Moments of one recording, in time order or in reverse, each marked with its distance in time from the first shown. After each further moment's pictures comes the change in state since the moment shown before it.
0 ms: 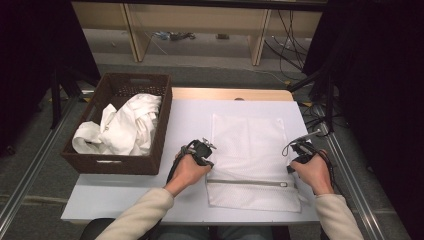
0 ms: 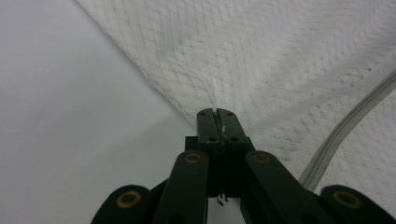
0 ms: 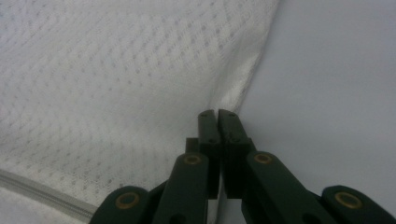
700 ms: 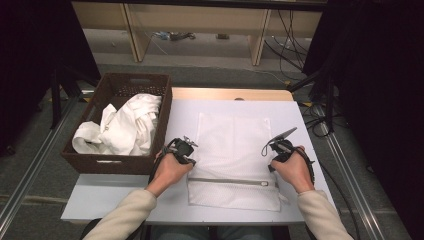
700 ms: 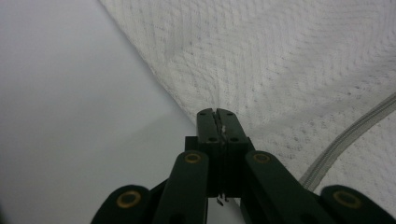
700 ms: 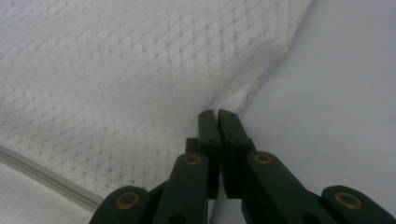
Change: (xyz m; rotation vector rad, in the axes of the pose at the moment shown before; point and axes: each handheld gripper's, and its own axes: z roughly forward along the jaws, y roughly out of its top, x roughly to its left) left arm 0.032 -0.029 -0.027 0.013 0.082 -0.044; right arm 0.058 0.017 0.012 0.008 0.027 -0.113
